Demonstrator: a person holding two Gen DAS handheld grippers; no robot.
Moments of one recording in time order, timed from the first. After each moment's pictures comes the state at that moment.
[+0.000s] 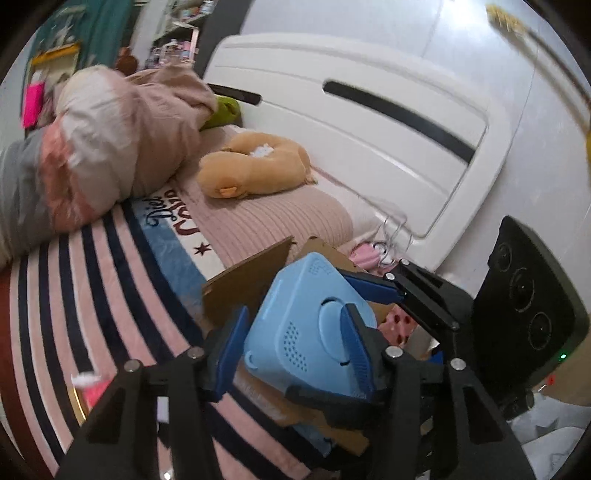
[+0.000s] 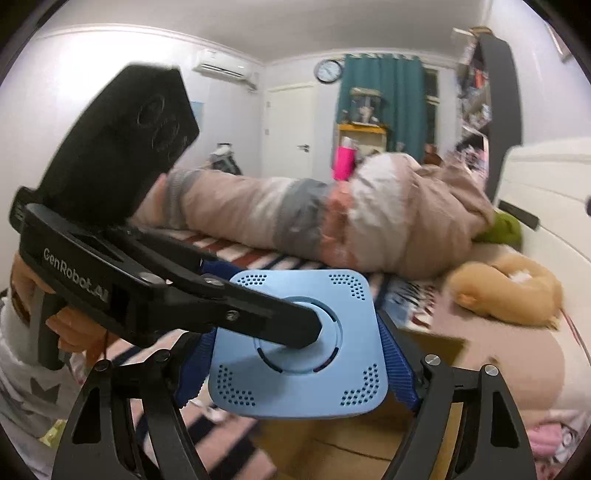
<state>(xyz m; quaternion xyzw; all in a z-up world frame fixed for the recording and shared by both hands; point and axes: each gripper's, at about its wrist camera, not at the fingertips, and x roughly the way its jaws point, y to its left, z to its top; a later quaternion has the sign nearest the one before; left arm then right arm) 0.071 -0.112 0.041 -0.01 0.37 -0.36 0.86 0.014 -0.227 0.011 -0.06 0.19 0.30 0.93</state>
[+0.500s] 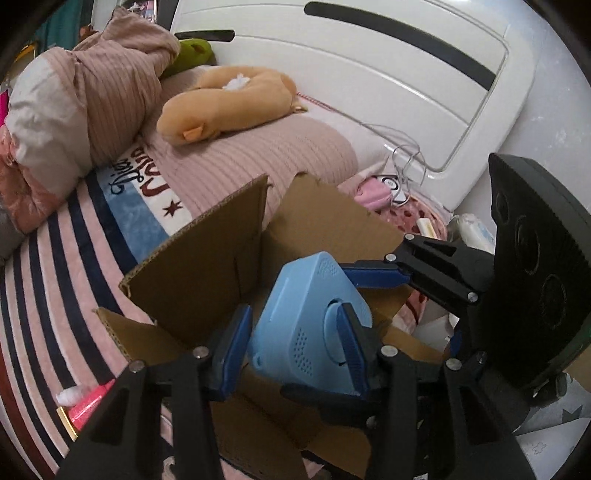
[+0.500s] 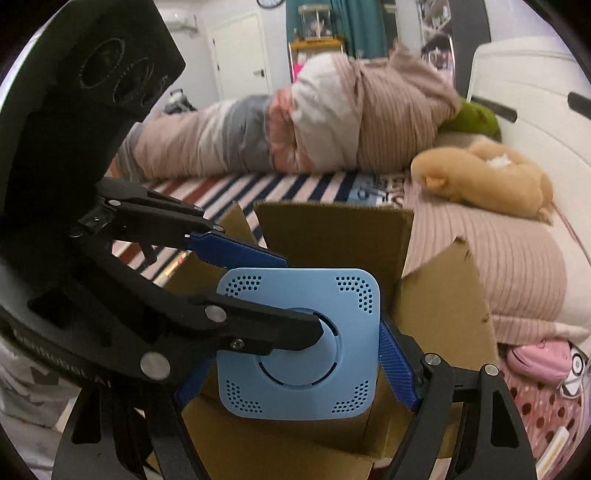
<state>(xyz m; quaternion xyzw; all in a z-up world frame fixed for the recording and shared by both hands) 0.106 -0.181 -0.013 0.07 0.46 -0.36 0.81 0.057 -0.273 -0.038 -0.02 0.37 0.26 0.89</state>
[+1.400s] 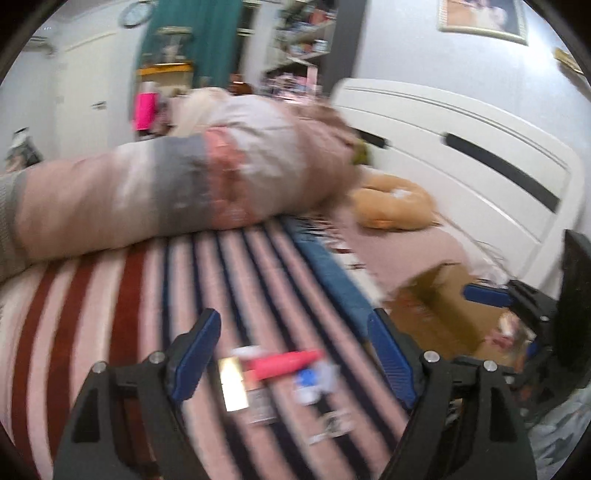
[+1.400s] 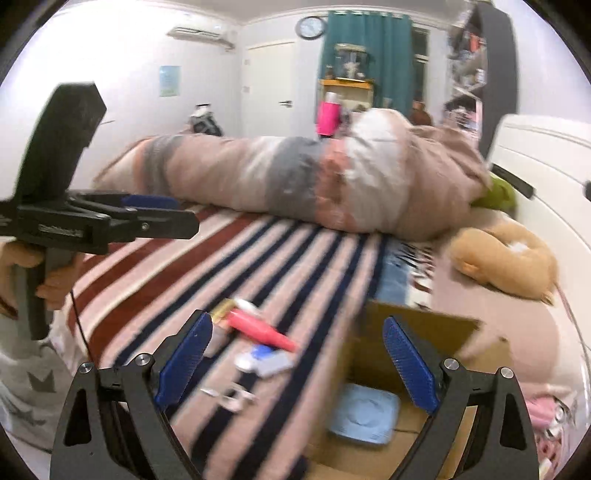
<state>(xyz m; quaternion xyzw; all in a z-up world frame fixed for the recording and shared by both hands) 0.032 0.091 0.034 -0.04 0.32 -0.13 0.94 0.018 -0.140 0.036 -0.08 0.27 0.31 0.91</state>
